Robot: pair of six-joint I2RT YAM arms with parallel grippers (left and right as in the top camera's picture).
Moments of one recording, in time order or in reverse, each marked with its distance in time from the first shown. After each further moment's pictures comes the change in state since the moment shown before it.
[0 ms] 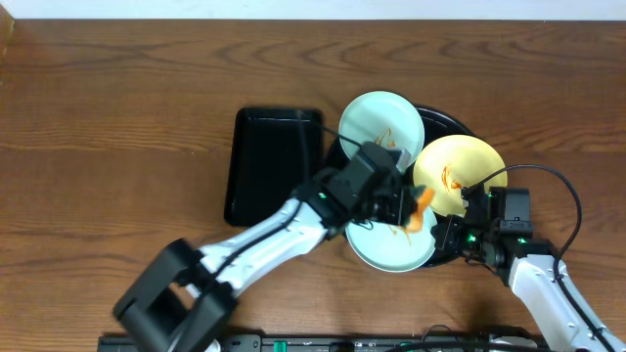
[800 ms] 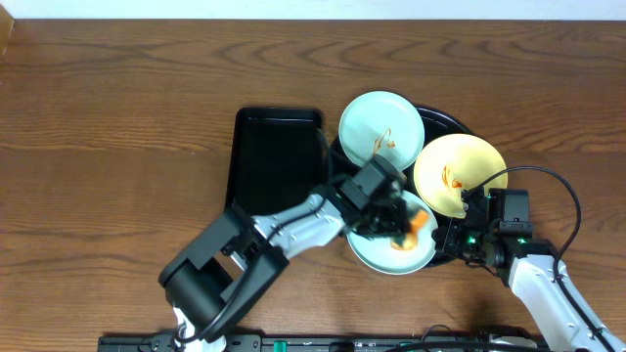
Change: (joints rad) left arm 0.022 0.188 0.002 0.013 0.081 -0.106; right arm 0.000 0.001 -0.003 -0.029 0.013 0.001
